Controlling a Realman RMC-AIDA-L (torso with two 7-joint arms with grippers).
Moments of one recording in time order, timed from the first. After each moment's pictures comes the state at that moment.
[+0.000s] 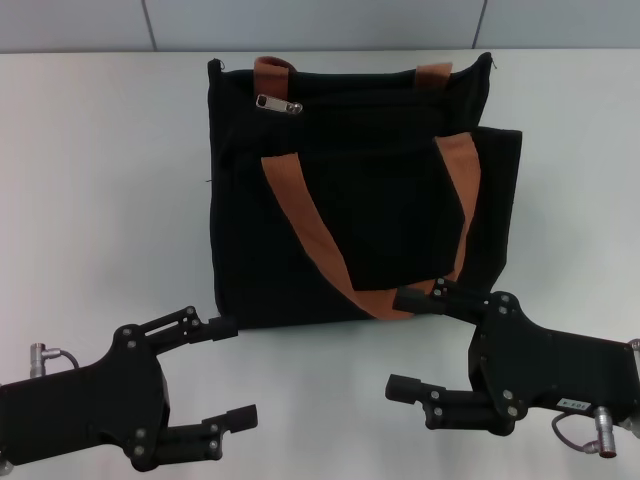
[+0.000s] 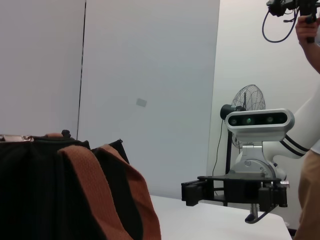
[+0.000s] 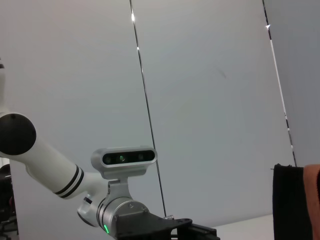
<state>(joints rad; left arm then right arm) -0.24 -2.06 0.86 0.49 1.76 1.87 -0.83 0.41 2.08 -0.87 -0.23 -1.72 -1.82 0.77</state>
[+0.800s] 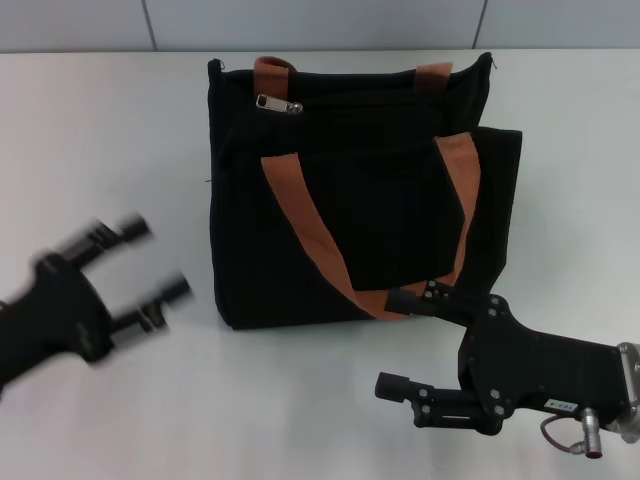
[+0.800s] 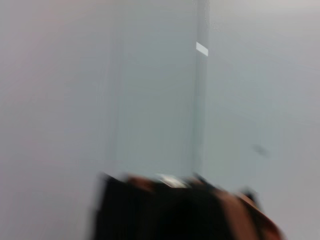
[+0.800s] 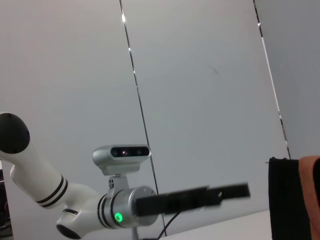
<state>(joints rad) -0.23 -2.07 0.54 0.41 1.74 1.83 -0.84 0.42 2.09 -0.87 -0.19 -1.71 -1.79 0.76</state>
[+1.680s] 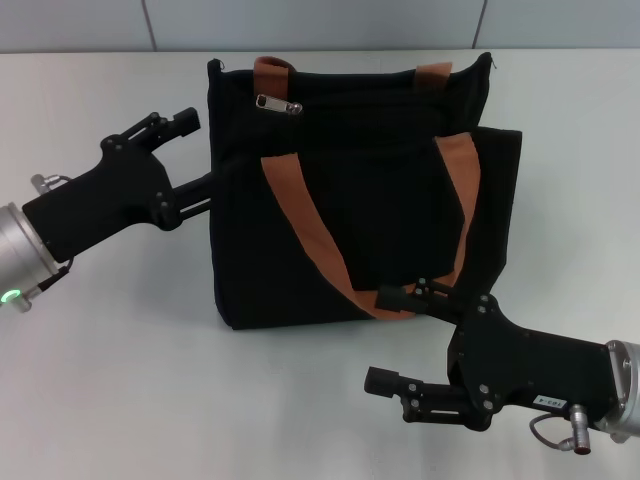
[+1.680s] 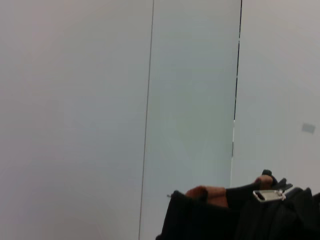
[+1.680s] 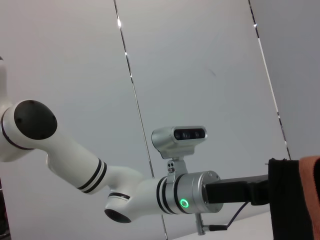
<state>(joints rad) -0.49 -2.08 0.51 0.36 1.74 1.54 -0.87 0.45 2.09 -0.86 -0.14 -1.71 -1.78 0.76</state>
